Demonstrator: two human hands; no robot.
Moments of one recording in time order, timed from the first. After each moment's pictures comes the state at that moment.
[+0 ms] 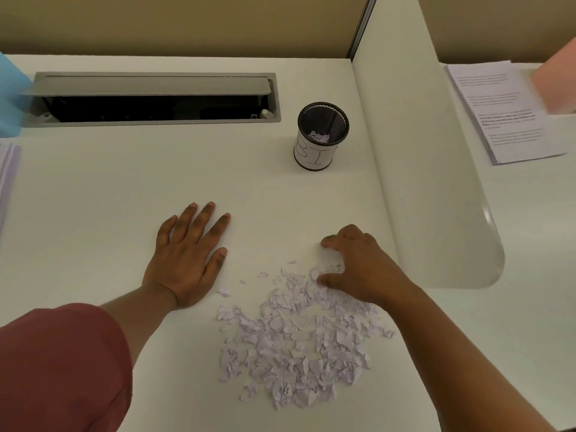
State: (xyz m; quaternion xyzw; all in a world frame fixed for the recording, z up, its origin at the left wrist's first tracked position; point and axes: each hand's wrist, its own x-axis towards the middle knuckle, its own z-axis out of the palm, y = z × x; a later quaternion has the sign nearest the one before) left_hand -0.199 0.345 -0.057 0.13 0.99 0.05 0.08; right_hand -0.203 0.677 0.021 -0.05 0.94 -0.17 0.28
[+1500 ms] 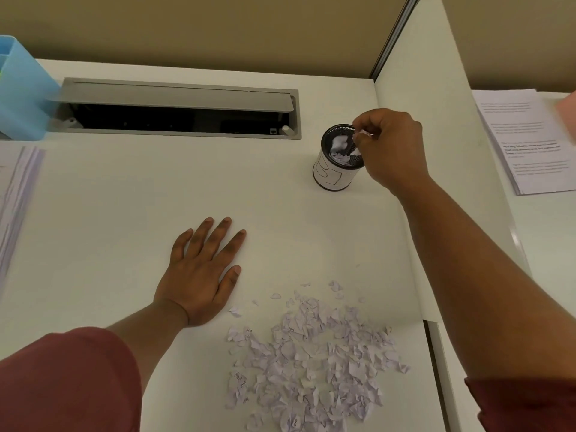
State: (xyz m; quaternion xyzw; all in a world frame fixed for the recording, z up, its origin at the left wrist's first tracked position) left_hand -0.199 0.346 -0.055 0.13 0.99 0.04 0.09; right_hand -0.385 0.653 0.074 0.01 0.94 -0.33 -0.07
